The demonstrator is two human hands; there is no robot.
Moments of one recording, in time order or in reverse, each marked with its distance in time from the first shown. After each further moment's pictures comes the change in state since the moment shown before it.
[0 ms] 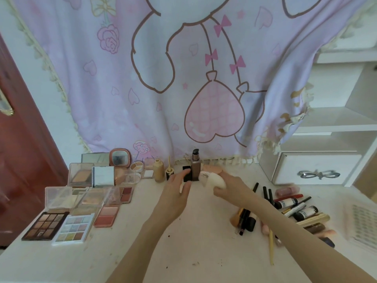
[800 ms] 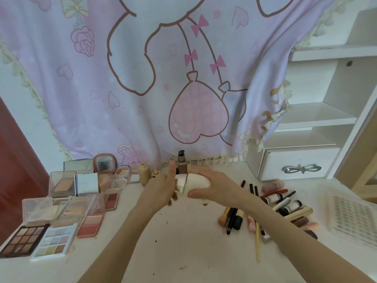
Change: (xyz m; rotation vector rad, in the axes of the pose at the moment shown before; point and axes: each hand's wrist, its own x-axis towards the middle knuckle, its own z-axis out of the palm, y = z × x) left_hand 0.024 0.030 -0.013 0.025 -0.133 -0.244; right_hand -0.036 -0.049 -0.033 0.210 -0.051 -0.286
